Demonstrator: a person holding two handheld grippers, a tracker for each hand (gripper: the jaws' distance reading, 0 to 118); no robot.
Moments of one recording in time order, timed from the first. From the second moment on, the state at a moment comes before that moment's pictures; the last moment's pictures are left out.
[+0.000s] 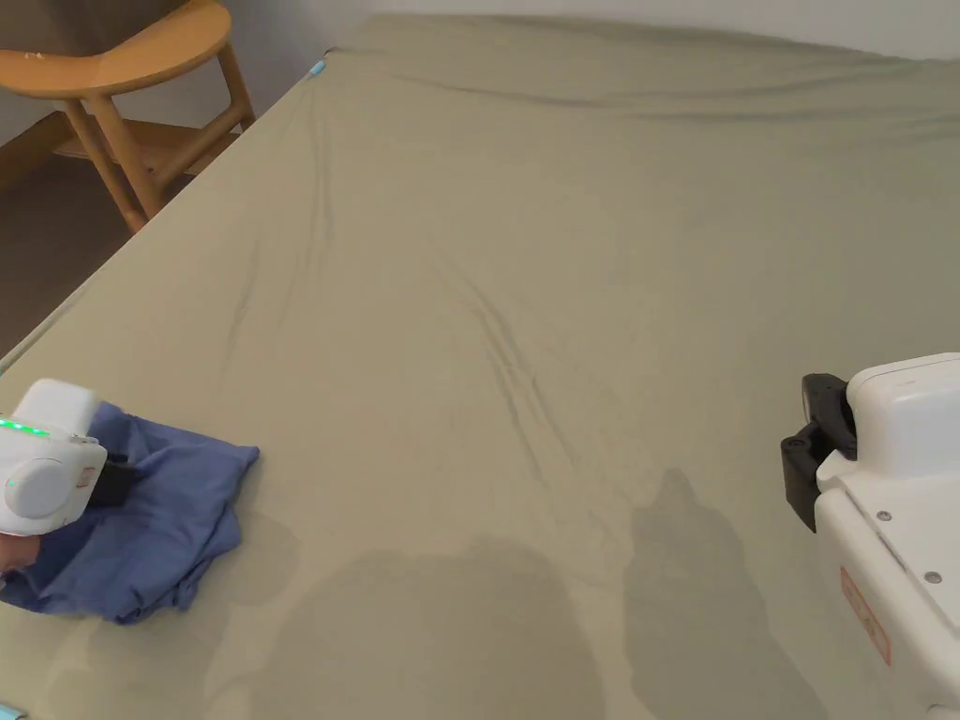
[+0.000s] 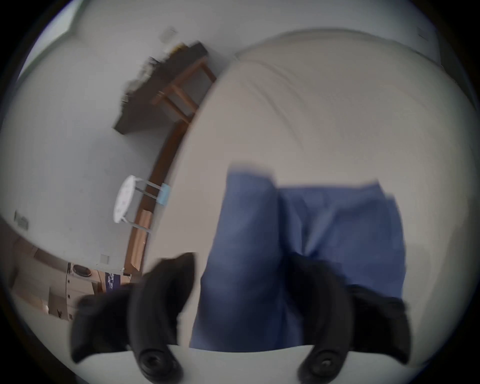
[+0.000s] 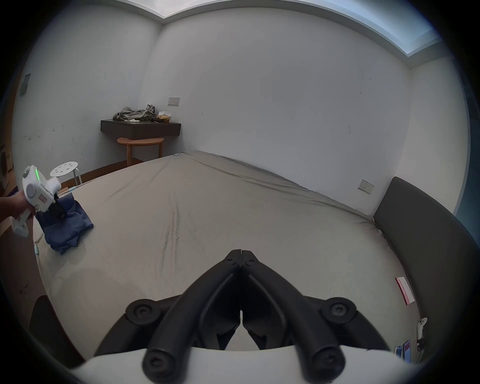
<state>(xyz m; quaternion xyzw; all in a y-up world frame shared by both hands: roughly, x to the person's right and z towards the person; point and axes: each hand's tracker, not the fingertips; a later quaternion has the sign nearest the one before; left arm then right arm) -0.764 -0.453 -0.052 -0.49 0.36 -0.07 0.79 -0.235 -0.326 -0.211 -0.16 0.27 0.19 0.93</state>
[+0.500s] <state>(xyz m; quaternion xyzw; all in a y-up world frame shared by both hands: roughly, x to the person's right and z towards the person) -0.503 -0.210 -0.081 -0.02 0.24 0.06 0.97 -0.147 -0.230 -0.187 -0.06 0.21 0.16 0.96</state>
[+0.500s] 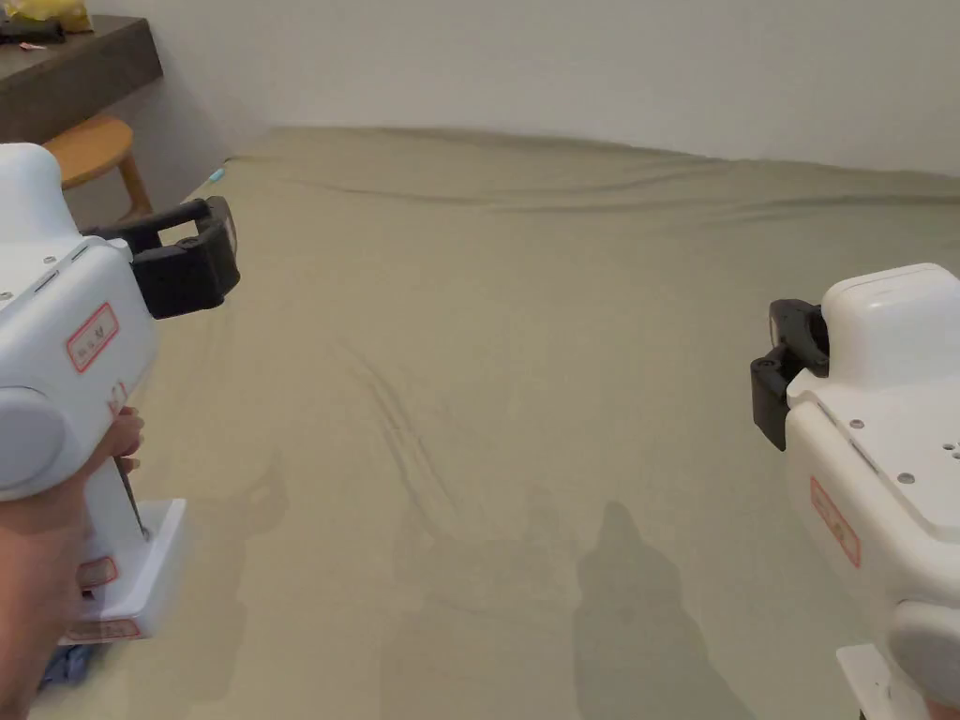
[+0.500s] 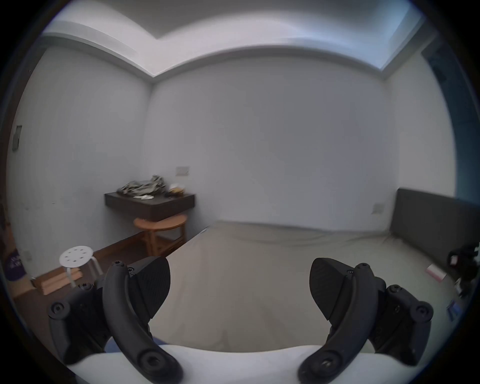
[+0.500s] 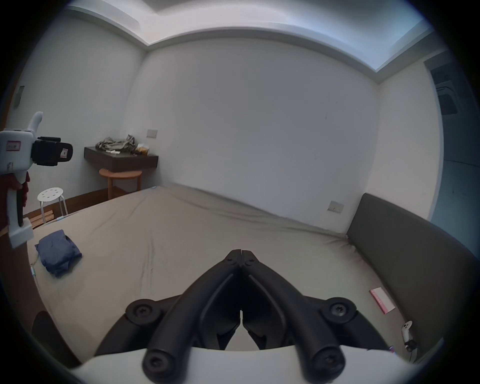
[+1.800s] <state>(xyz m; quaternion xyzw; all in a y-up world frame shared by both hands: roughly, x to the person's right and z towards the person) -0.275 -0.235 -0.090 -0.01 0.16 -0.07 0.98 -0.069 -0.237 -0.138 -0.02 0.17 0.14 0.98</state>
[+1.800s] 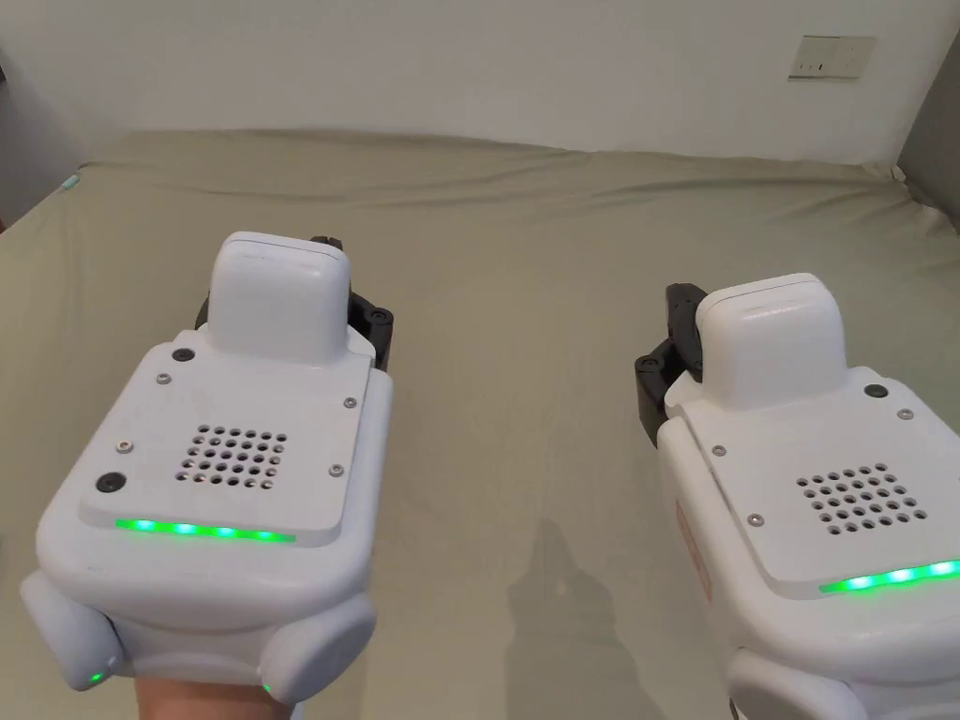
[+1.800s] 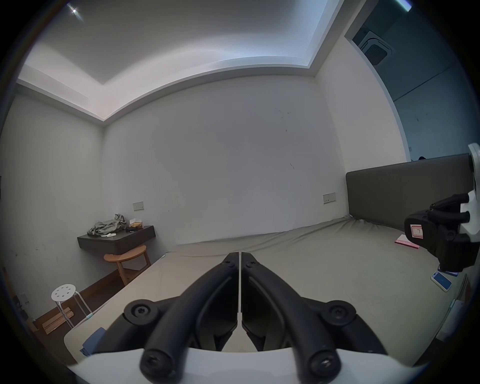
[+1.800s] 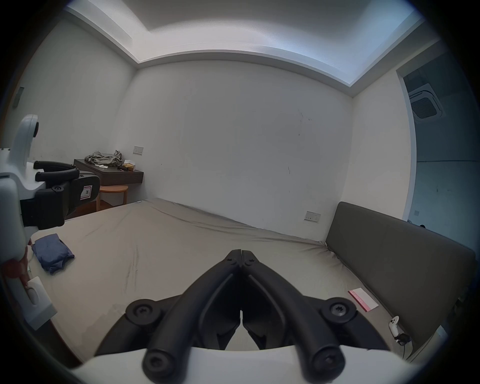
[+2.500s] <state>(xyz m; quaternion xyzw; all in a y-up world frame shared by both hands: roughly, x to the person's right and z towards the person) -0.277 -0.242 -0.095 -0.03 0.16 -0.08 0.98 -0.063 -0.230 -0.154 -0.01 0.15 0.14 0.98</state>
